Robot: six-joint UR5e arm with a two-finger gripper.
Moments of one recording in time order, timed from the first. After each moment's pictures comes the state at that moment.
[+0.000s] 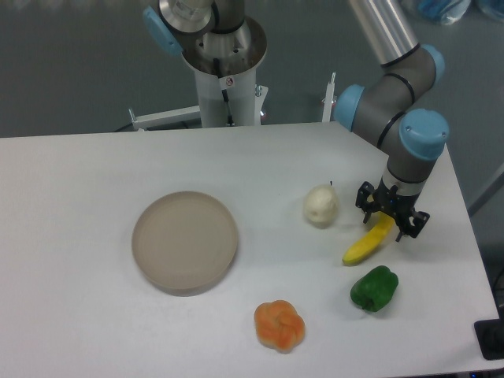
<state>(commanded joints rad) 2.59 -2.09 -1.67 -0.80 1.47 1.42</state>
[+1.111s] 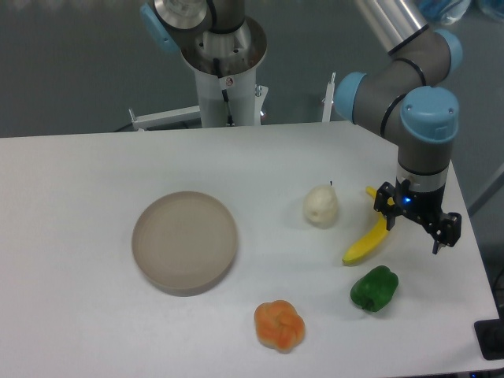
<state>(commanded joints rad) 2.51 -2.06 -1.52 -0.80 1.56 1.43</state>
